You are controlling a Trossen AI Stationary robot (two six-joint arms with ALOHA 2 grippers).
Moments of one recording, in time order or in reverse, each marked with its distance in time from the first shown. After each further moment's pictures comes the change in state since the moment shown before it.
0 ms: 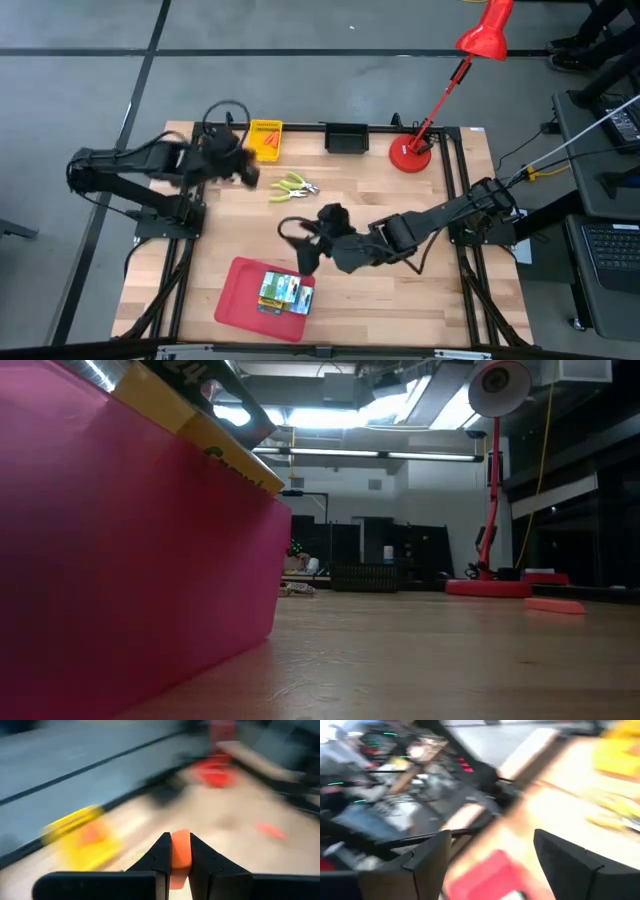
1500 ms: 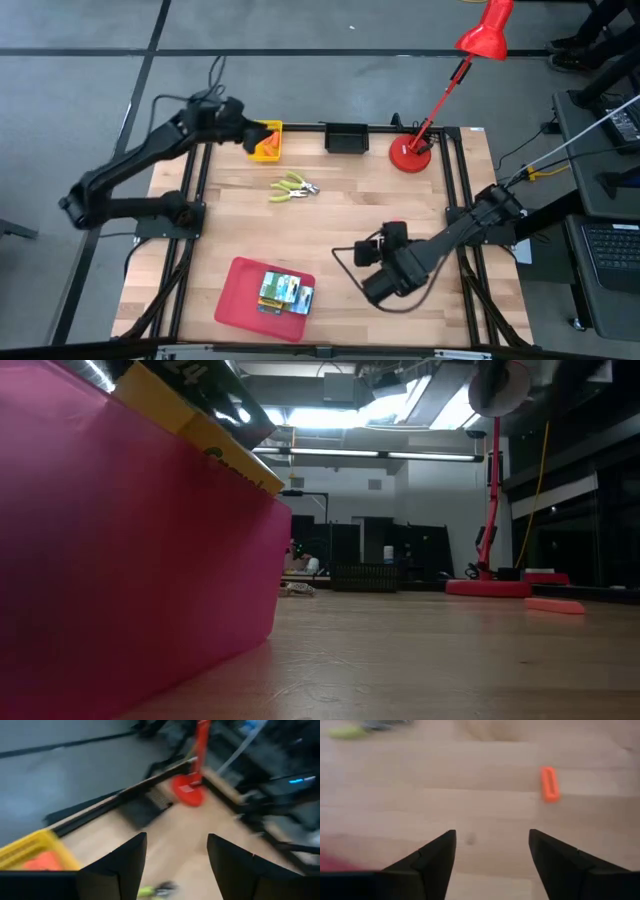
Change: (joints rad) left arm 0.826 -0.035 -0.327 0.612 0.999 0.359; right arm 0.160 -0.006 -0.152 -1.135 -0.174 1.215
